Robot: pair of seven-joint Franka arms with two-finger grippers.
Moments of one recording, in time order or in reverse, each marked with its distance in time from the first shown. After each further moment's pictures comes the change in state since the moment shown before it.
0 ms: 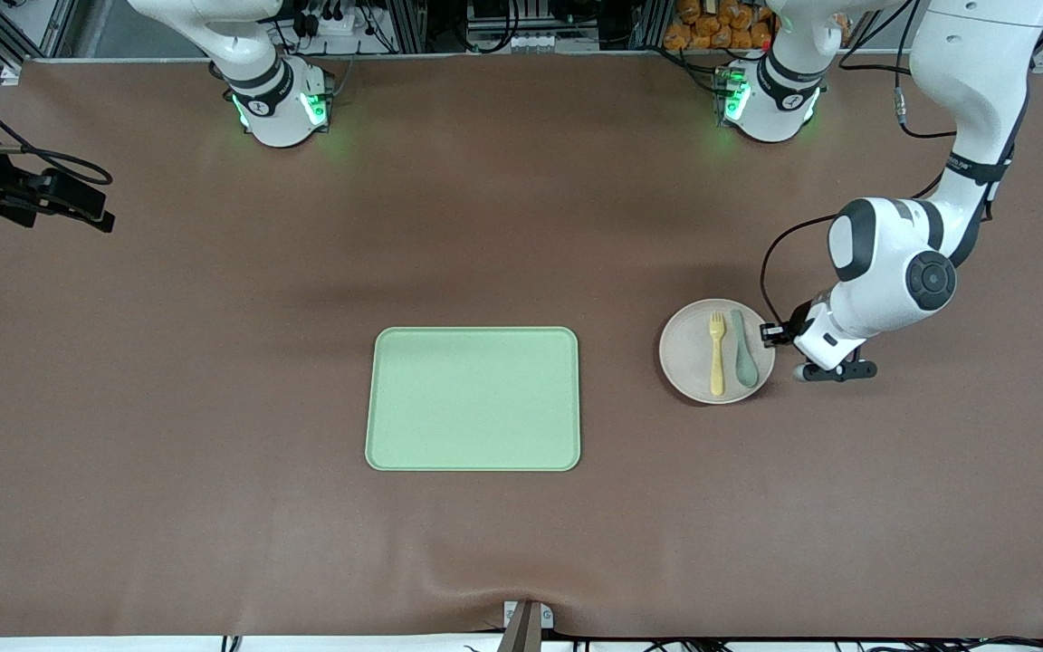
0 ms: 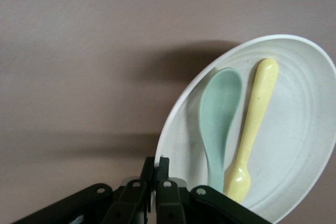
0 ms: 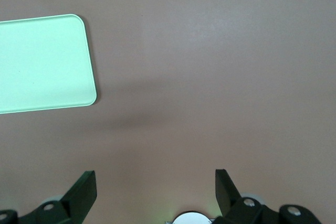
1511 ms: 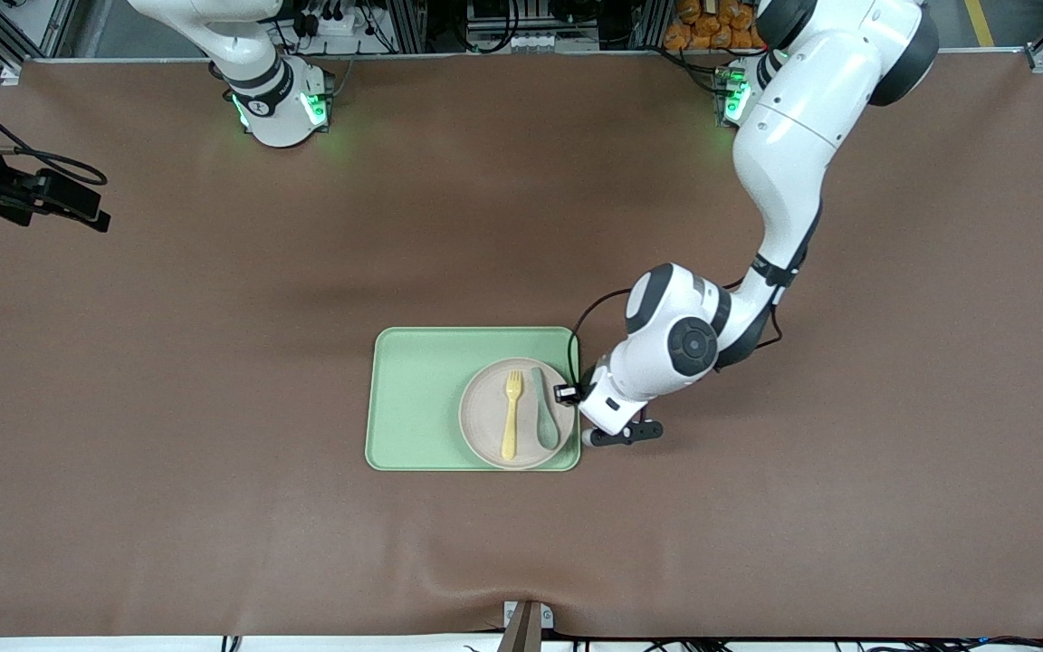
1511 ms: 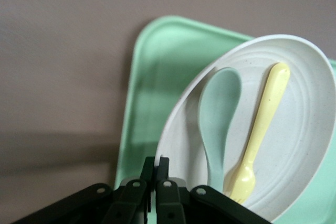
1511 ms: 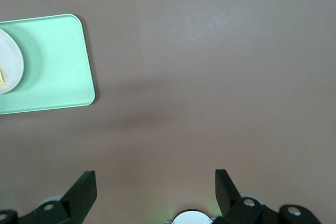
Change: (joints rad) left arm -0.451 0.520 -0.023 0.714 -0.069 0.037 -0.455; right arm -0.011 0.000 -0.001 0.000 0.002 -0.005 0.000
